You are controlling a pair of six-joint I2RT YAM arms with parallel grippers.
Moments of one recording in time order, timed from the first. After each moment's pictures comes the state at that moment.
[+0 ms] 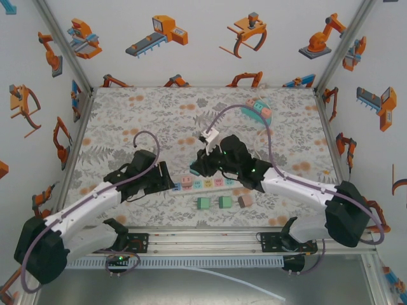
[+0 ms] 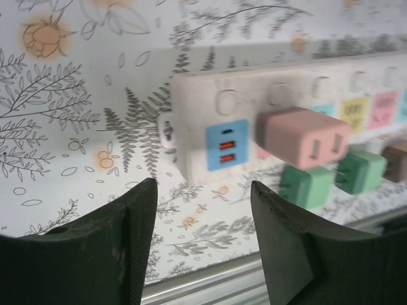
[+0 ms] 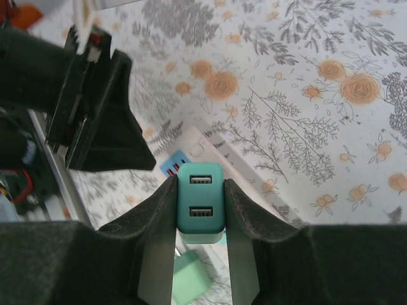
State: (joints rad) left arm -0.64 1.00 0.58 -0.47 0.00 -0.71; right arm 0.91 1.31 0.82 0.14 -0.18 0.22
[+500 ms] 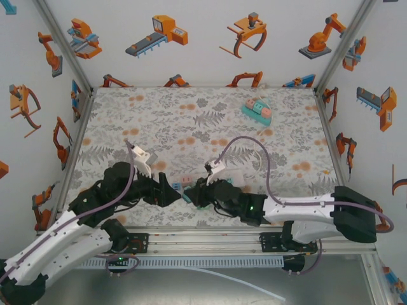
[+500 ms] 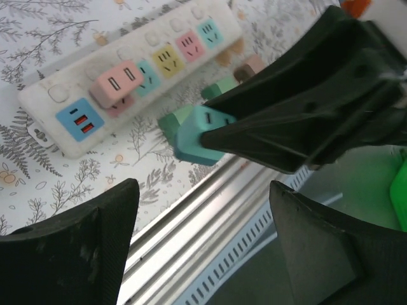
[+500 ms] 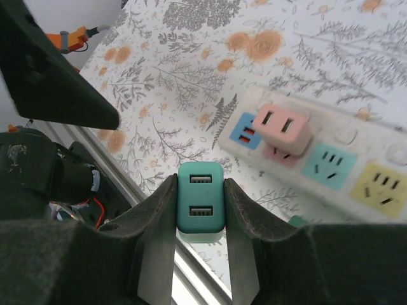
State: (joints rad) left arm -0.85 0.57 0.69 -0.62 0.16 -0.54; right arm 1.33 1.26 0.56 0.40 0.39 0.66
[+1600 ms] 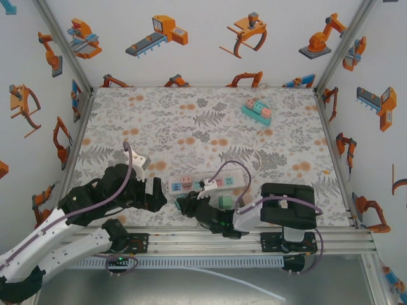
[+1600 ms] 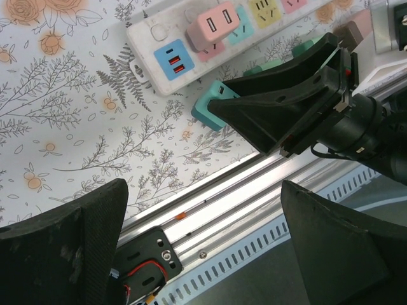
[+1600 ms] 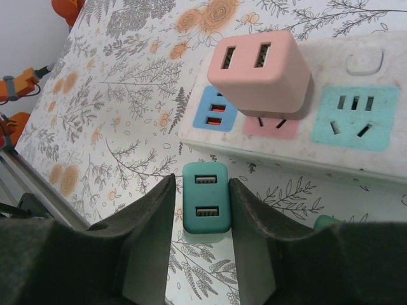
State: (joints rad) left arm -0.92 0.61 0.83 -0.97 -0.11 -0.52; right arm 1.44 1.78 0.52 0.91 0.71 0.86
